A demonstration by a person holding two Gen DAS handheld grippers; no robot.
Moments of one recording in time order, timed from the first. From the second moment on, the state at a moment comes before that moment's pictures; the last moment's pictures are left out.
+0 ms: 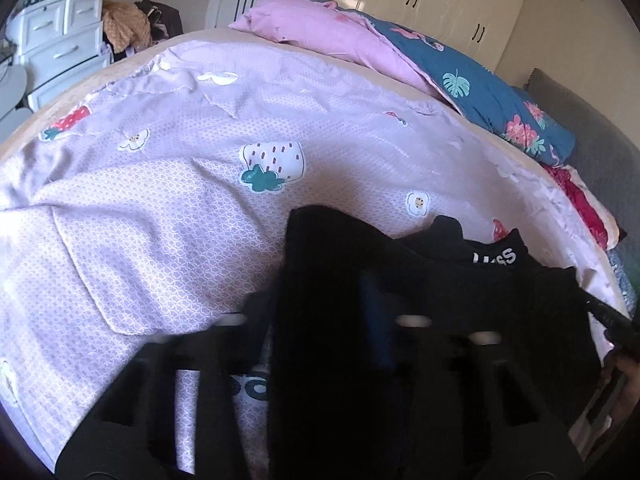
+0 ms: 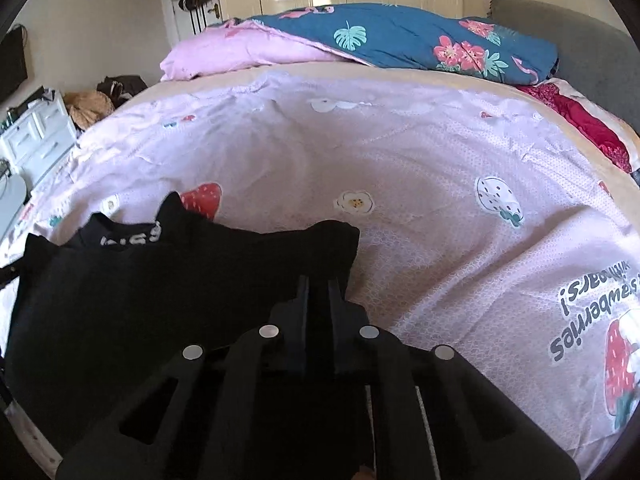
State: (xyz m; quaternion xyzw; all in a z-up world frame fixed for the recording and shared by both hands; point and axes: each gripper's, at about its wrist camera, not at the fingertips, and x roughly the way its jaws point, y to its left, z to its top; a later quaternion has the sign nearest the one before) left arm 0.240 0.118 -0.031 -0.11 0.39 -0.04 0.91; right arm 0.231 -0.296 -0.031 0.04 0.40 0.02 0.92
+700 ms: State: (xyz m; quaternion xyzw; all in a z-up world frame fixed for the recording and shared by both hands) left arm 0.231 0.136 -0.012 -0.13 0.34 -0.01 0.93; right arm 0.222 -0.302 -0.009 0.04 0.33 -0.02 0.94
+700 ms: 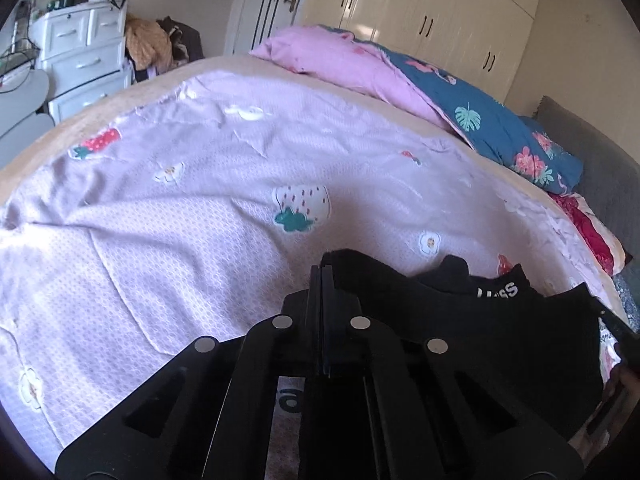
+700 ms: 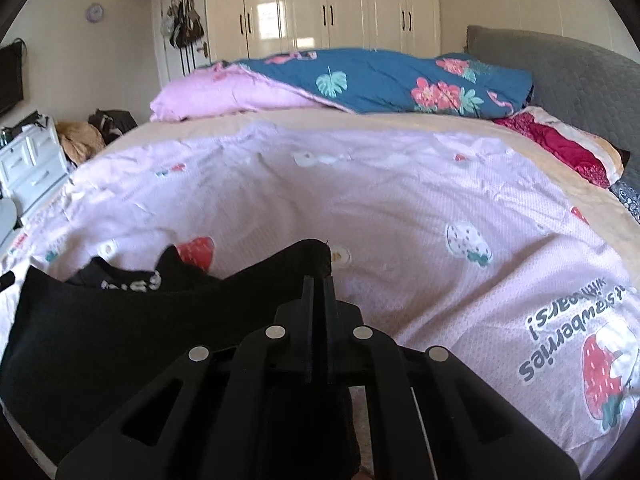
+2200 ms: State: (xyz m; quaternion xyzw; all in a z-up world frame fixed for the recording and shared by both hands) left arm 0.240 0.084 -0.045 -0.09 0.44 -0.07 0.89; right arm 0.219 -0.257 -0.048 0.01 0.45 0.03 0.89
